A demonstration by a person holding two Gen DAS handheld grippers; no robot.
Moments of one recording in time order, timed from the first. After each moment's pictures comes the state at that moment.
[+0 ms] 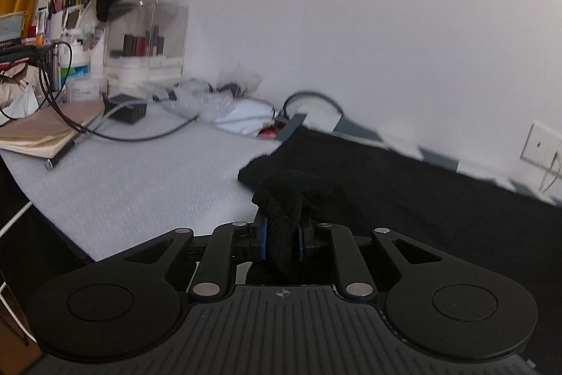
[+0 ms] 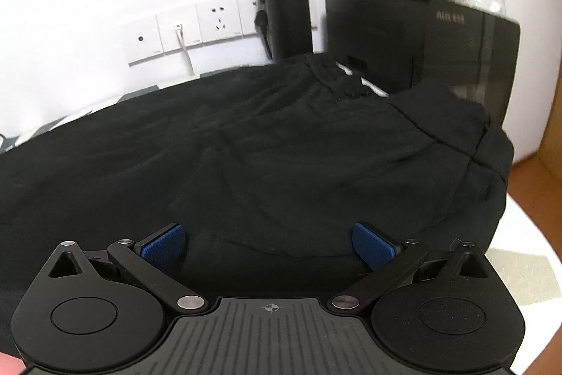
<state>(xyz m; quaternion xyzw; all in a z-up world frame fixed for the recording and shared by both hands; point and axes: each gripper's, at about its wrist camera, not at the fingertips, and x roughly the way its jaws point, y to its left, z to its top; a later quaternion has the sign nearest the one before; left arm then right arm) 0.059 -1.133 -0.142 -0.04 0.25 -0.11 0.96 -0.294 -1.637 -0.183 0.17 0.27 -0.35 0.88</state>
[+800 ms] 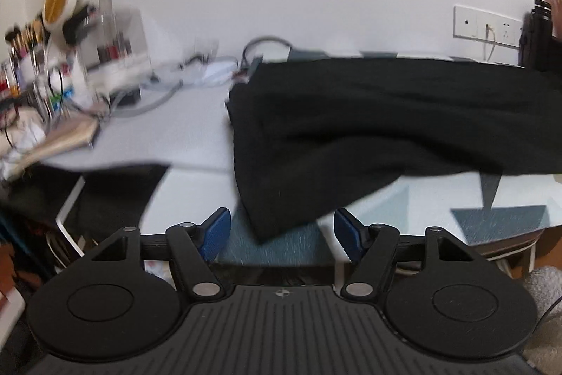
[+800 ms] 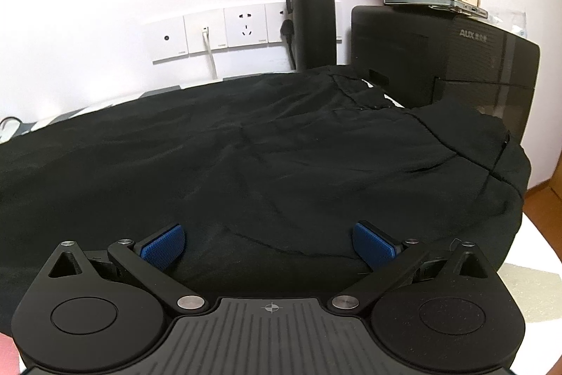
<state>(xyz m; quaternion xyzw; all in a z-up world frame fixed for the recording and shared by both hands) -0.065 -1.075 -0.163 0.10 0.28 -0.19 0.93 -0.296 -1.635 -0.187 0.15 0.25 -0.31 0.90</state>
